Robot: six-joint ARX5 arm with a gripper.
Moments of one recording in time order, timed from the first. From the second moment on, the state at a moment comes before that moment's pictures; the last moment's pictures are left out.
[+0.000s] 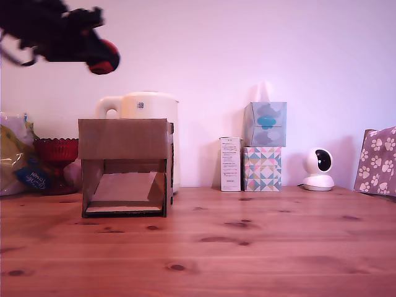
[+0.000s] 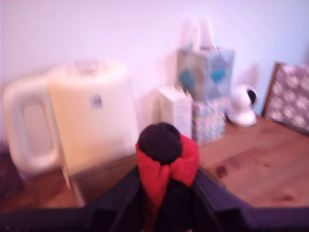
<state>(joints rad) -0.26 1.42 0.97 0.32 0.25 0.00</state>
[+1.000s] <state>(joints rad) -0.26 1.74 1.39 -0.12 0.24 0.01</state>
